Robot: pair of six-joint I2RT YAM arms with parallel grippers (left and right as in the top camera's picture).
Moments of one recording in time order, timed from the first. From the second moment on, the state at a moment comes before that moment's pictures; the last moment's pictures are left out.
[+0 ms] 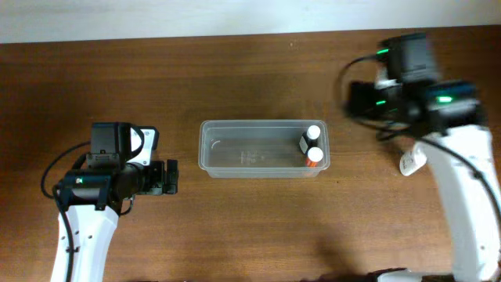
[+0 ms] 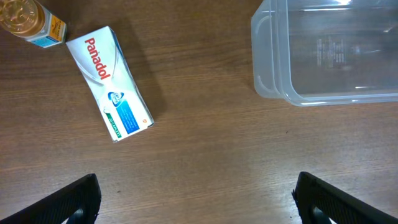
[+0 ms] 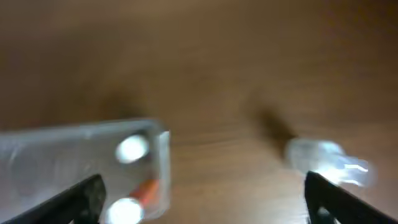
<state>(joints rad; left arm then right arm) -0.01 1.18 1.06 -1.03 0.11 0.04 0.09 1.50 1.71 -1.24 0.15 0.28</state>
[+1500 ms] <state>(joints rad) -0.01 1.18 1.06 -1.03 0.11 0.04 -0.37 1.89 1.56 -1.27 0.02 0.13</state>
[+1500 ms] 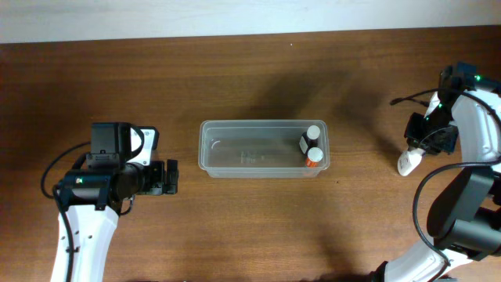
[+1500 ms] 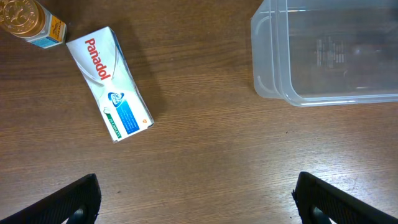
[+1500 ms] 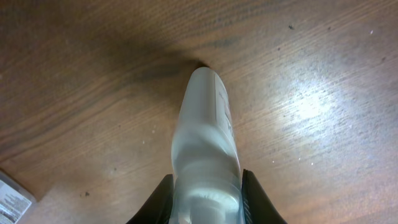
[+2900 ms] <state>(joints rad) -0.01 1.18 1.06 -1.03 0.11 0.04 0.37 1.92 1.73 -1.18 -0.04 0.29</state>
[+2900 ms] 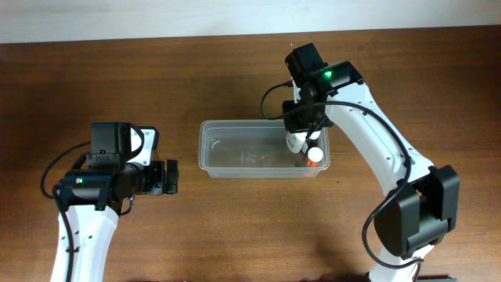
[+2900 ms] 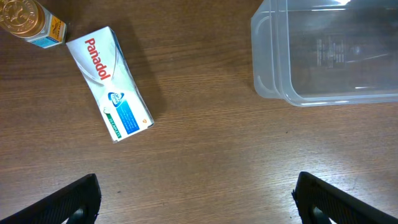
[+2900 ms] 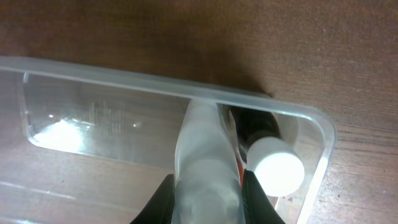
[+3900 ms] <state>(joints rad) -0.01 1.18 1.06 -1.03 0.11 0.04 0.17 1.56 1.97 -1.36 0.10 0.32</state>
